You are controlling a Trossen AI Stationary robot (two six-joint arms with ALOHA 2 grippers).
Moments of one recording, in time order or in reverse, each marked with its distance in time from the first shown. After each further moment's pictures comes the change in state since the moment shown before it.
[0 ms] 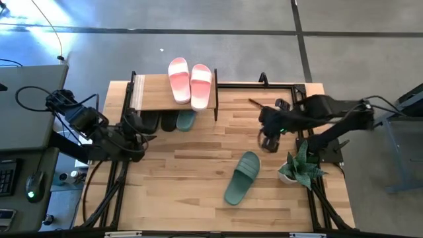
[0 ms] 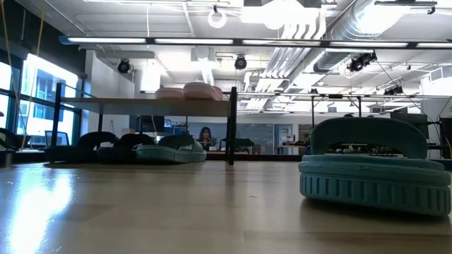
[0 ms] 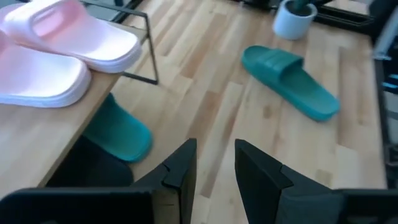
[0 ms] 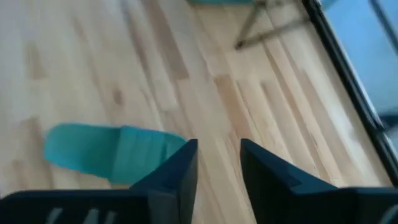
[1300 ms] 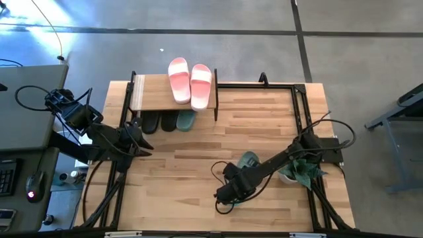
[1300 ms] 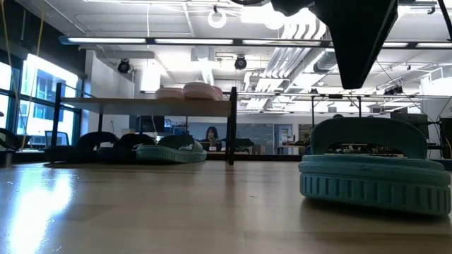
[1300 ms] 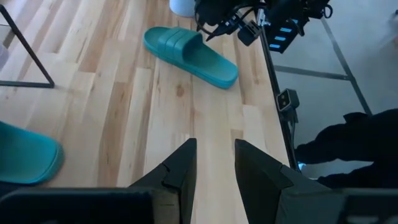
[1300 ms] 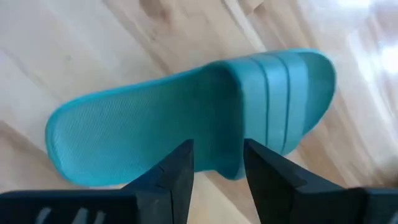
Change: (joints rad) left arm 0.000 -0.040 0.000 0.150 0.361 0.210; right arm 0.285 0.733 0.140 0.003 -0.122 0.690
